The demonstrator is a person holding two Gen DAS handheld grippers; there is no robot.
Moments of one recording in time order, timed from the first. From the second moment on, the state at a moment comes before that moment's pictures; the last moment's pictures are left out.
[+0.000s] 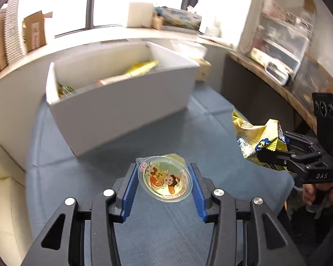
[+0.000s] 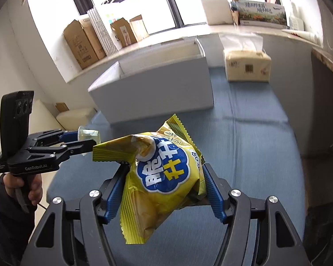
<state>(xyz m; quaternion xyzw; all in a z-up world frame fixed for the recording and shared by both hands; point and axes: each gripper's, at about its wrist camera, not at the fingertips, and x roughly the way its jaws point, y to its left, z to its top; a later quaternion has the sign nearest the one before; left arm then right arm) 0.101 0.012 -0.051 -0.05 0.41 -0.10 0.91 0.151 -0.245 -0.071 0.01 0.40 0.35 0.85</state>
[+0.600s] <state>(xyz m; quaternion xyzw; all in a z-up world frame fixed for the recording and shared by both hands) 0.240 0.094 0.025 -0.07 0.36 0.03 0.93 0.302 -0.112 0.019 -0.02 0.34 0.36 0.87</state>
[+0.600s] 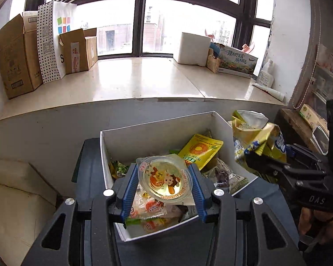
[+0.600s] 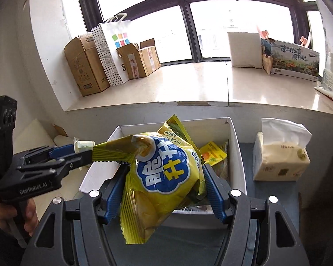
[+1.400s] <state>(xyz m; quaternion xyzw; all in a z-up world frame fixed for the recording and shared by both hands) 0.204 0.082 0.051 -0.05 0.29 0.09 0.95 0.311 -0.122 0.038 -0.03 0.31 0.33 0.89</state>
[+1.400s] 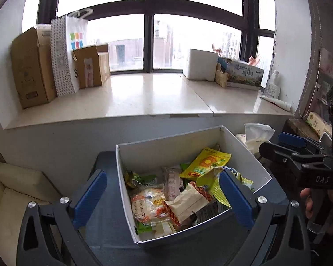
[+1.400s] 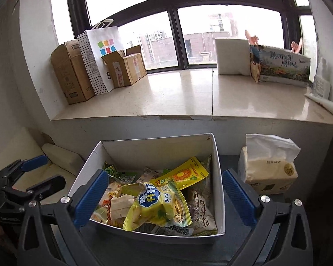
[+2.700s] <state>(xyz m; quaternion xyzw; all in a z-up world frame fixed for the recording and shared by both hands) 0.017 0.011 0.053 -0.09 0.32 0.08 0.94 0.096 -0.219 0.042 -0.02 0.31 0.30 0.90</state>
